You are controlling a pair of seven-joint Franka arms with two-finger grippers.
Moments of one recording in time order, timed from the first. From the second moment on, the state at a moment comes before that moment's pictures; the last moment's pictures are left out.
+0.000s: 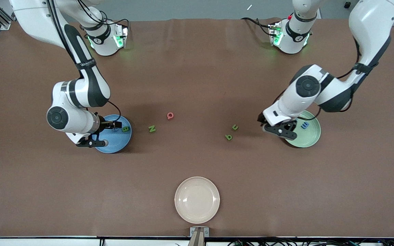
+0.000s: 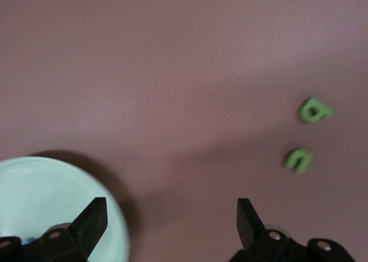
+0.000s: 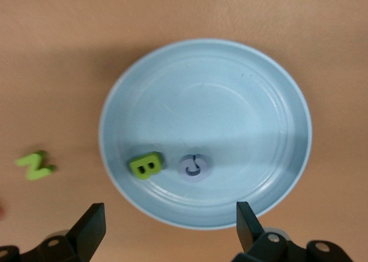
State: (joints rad) left arm 0.59 0.57 -1.05 -2.05 0.64 2.31 -0.57; right arm 0.28 0.37 -0.09 -1.96 0.16 2.10 0.14
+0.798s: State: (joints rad) left arm 0.07 0.72 -0.73 -1.87 0.64 2.31 -1.04; right arm 0.53 0.47 -0.08 -1.96 0.18 2.39 0.47
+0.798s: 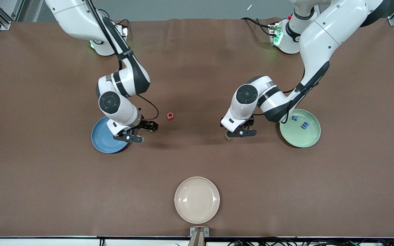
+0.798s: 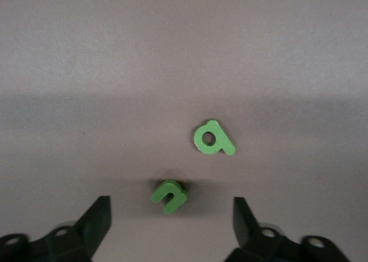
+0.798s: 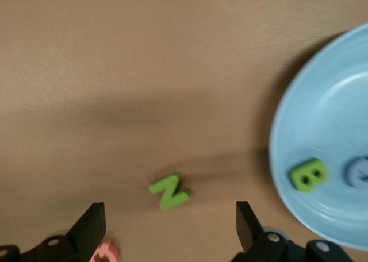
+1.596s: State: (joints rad) left arm 0.07 0.76 -0.70 -1.87 0.65 2.33 -1.04; right arm 0.56 0.54 -0.08 -2.04 0.18 2.58 0.39
